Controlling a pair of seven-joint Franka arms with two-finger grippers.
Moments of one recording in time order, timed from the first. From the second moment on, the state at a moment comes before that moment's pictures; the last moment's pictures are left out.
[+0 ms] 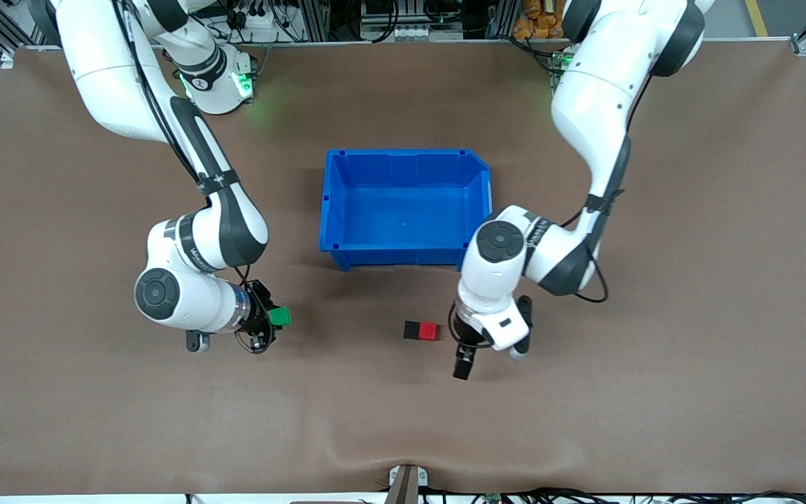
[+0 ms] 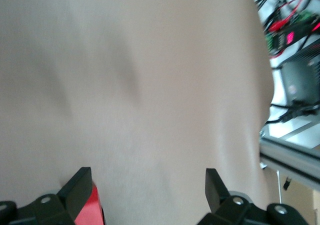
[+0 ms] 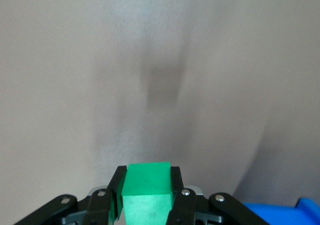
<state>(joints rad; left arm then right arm) -0.50 0.87 0.00 -1.20 0.19 2.41 -1.91 0.31 0.73 0.00 -1.38 0.22 2.08 1.63</state>
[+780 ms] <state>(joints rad) -0.08 0.47 -0.22 -1.54 0.18 2.33 -1.35 0.44 0.89 0.00 -1.25 0.24 2.27 2.01</state>
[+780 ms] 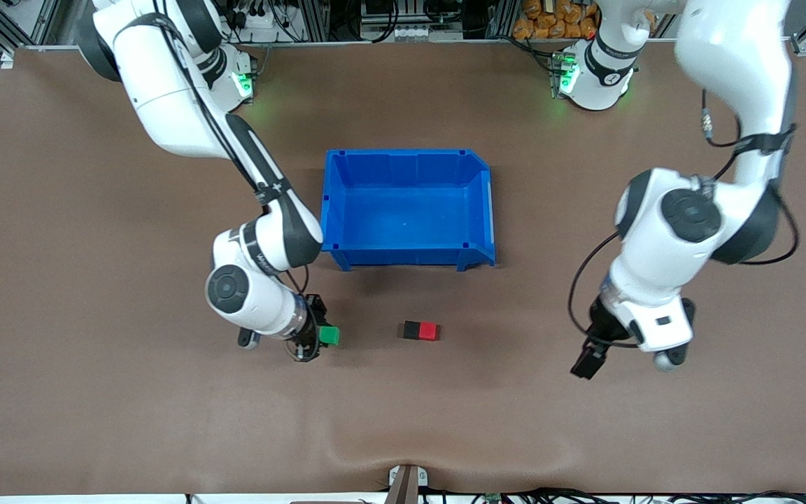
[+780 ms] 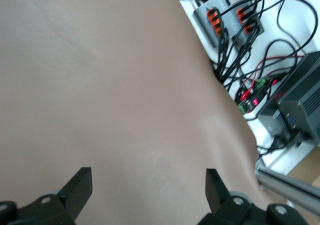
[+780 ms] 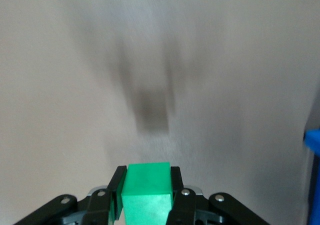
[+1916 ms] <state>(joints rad) 0.07 0.14 -0.27 -1.82 0.07 2.25 -0.95 0.55 1.00 0.03 -1.18 0.24 2.40 2.22</state>
